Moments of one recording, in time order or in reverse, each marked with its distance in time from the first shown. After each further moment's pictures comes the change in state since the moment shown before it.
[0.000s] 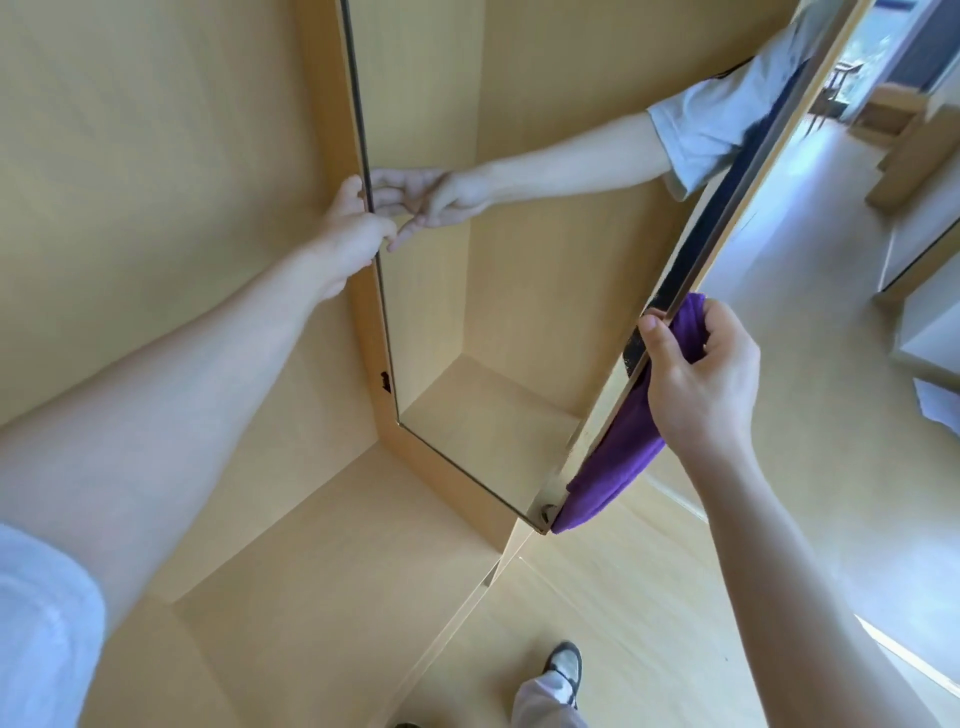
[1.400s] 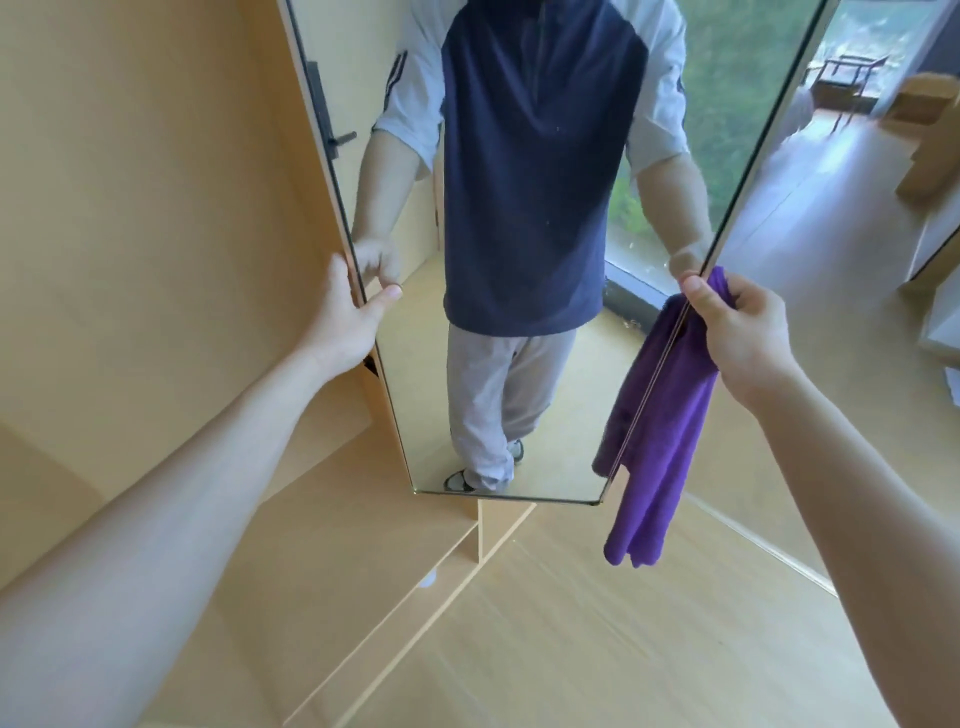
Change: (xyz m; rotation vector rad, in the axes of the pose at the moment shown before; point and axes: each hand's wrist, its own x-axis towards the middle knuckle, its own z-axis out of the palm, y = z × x) left_hand -0.213 0.007 0.111 0.243 0.140 0.249; right_hand 0.047 0.110 -0.182 0.216 -0.166 0.163
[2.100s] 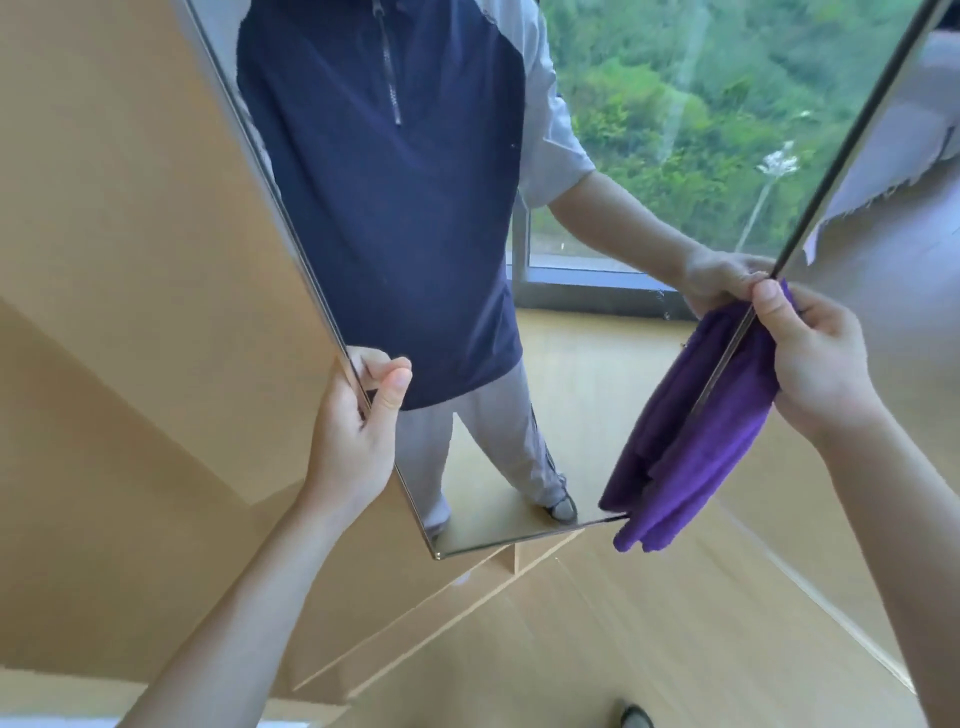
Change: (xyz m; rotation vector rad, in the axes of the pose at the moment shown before) left_hand -0.081 0.002 0.048 -0.108 0.333 0.023; right_hand 0.097 0.045 0.042 0.282 -0.334 0.005
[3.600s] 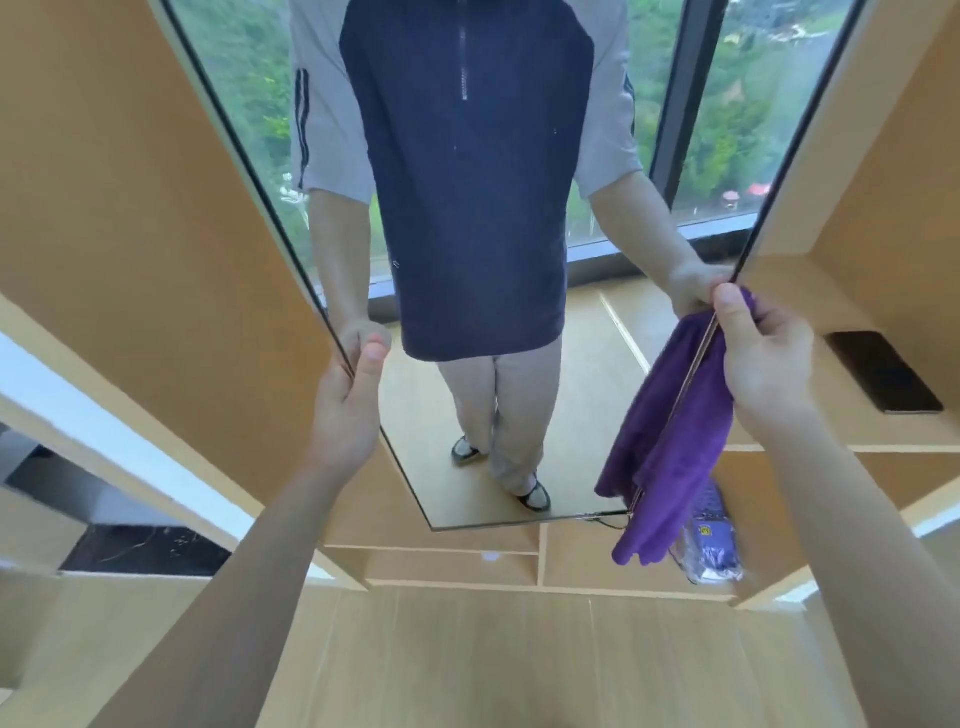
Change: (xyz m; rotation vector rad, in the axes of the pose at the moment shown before) left_hand -0.022 0.043 0.063 0.313 0.450 -0.228; right_hand 0.146 0.039 0.075 -0.027 -0.406 0.023
